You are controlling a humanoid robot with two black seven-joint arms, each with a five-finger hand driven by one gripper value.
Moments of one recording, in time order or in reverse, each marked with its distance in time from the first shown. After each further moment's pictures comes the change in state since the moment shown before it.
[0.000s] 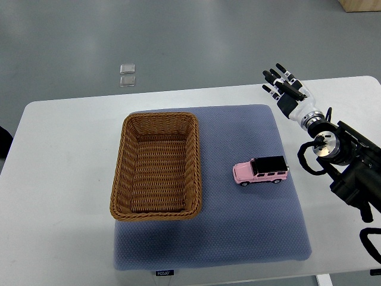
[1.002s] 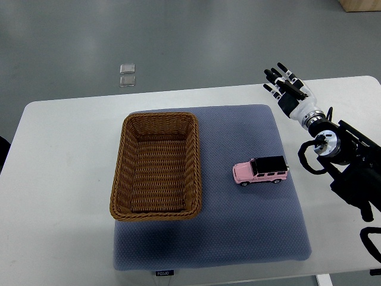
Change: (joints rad) left arm 0.000 0.000 -0.003 0.001 0.000 0.000 0.000; right arm 0.003 -0.003 0.000 -0.002 0.014 -0.003 0.000
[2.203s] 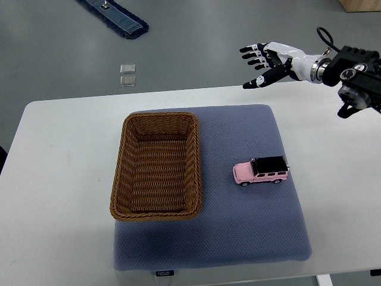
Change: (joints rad) left arm 0.000 0.000 0.000 0.001 0.000 0.000 0.000; right arm 0.547 -0.412 -0.935 0.341 -0.446 0.074 -0.102
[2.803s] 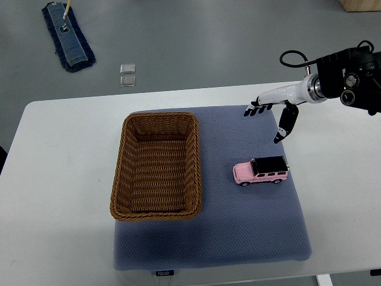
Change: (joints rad) left arm -0.001 0.000 0.000 0.000 0.000 0.000 0.000; right arm 0.273 -0.013 -0.432 0.248 -0.371 0.132 -0.088
